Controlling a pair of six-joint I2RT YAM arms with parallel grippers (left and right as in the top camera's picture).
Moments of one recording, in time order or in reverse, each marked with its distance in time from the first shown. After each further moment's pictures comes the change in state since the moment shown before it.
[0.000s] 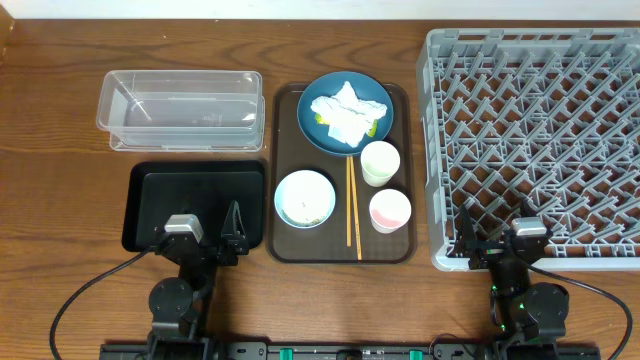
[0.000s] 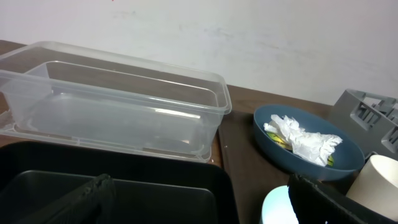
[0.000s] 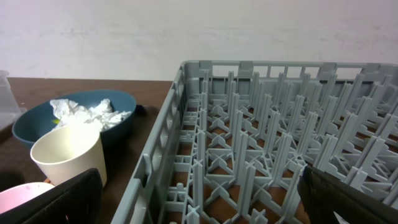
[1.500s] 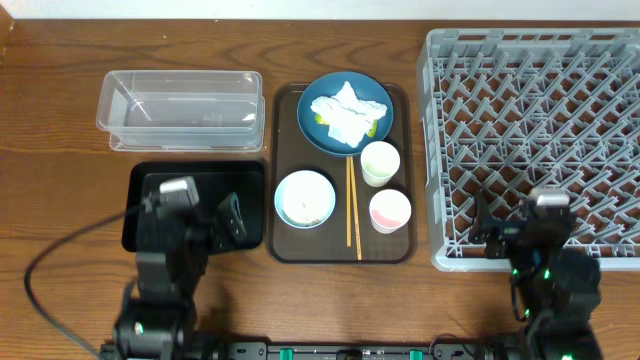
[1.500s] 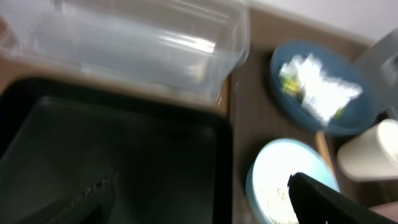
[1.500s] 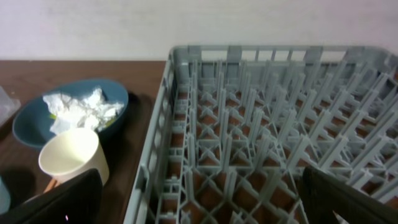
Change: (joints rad) left arm 0.000 0.580 0.519 -0.430 0.009 -0.076; right arm 0.000 0.401 0.456 -0.303 0.048 0.009
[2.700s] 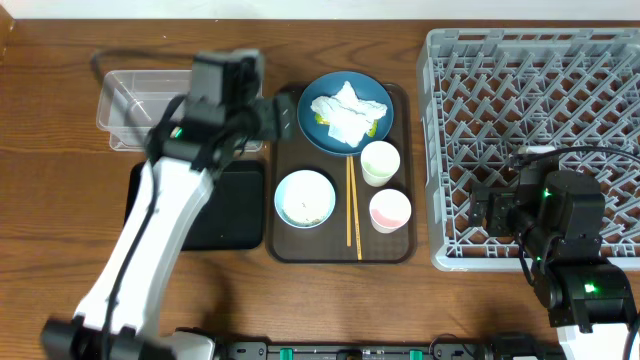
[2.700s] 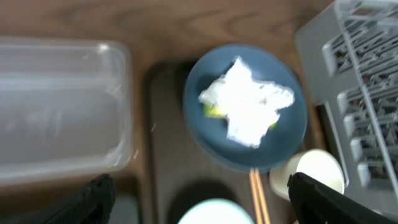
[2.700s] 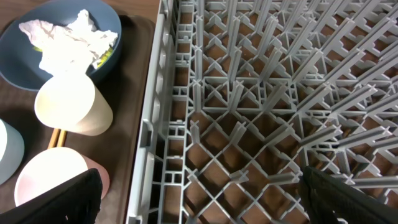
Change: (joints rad) left arm -0.182 0.922 0.850 -0.136 0.112 0.069; right arm 0.000 0.410 0.356 -0.341 -0.029 0.002
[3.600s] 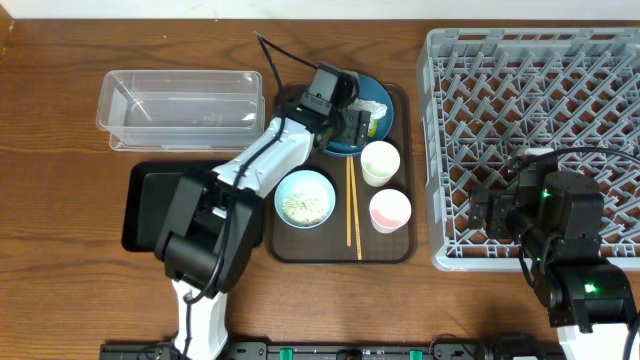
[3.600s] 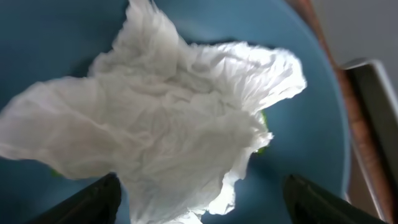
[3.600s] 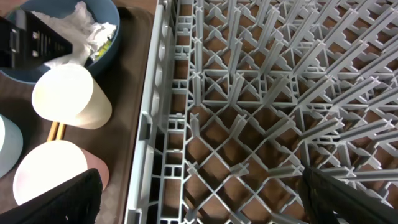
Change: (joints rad) left arm -0.223 0.541 0.073 0.321 -0.007 0.007; right arm 0.000 0.000 0.000 -0.023 0.000 0.000
